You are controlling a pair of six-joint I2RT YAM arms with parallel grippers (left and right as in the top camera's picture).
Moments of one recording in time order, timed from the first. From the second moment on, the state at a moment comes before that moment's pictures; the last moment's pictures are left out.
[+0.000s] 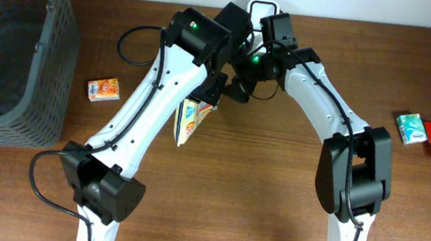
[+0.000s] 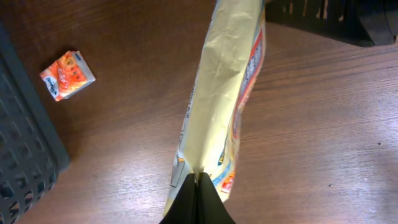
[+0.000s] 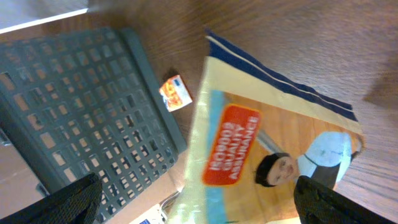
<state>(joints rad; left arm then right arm) -0.55 2.08 2.30 -1.68 -0.23 -0.26 0.32 2.20 1.81 -0.60 -0.82 1.00</state>
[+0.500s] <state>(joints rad) -0.55 2.08 2.30 -1.67 -0.23 -0.26 0.35 2.20 1.81 -0.66 -0.77 1.01</state>
